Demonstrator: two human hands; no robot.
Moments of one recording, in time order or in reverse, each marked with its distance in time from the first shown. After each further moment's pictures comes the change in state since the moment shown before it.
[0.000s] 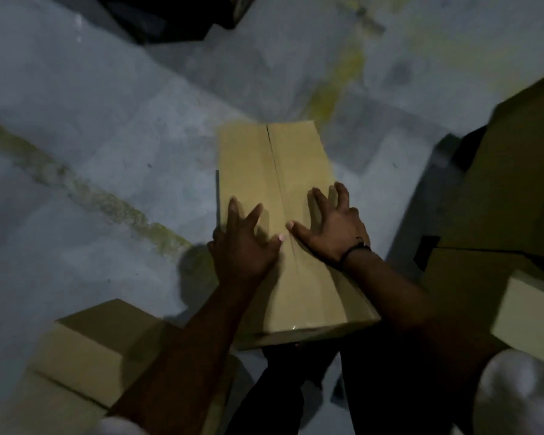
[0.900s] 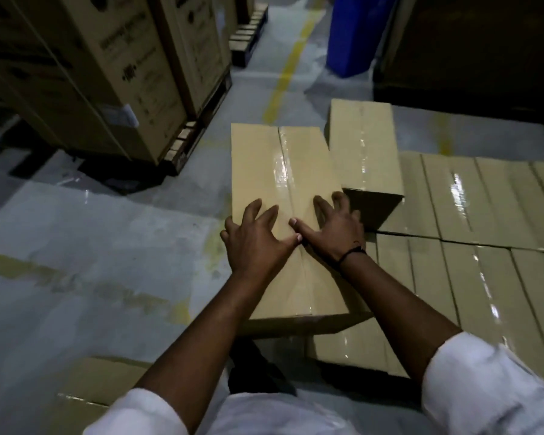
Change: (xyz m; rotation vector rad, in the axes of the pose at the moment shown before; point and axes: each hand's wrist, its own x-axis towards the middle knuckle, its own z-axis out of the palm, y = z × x) left_hand -0.477 0.272 -0.131 0.085 0.279 0.494; right_hand -0.512 0.136 -0.237 0.181 0.571 0.200
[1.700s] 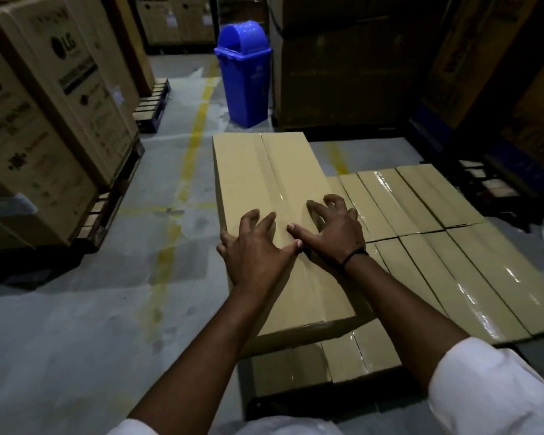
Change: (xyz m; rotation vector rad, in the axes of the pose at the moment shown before) left_hand -0.047 0.197 0.000 -0.135 0.006 0.277; right_hand -0.047 0.149 -0.154 0.082 0.329 0.131
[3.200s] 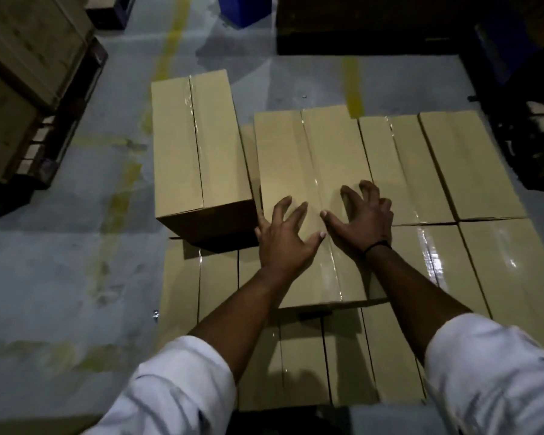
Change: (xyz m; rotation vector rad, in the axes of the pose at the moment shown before) left_hand 0.153 0.173 0.409 -0.078 -0.304 -0.097; right_hand 0.254 0.386 0.070 -0.074 -0.208 0.093
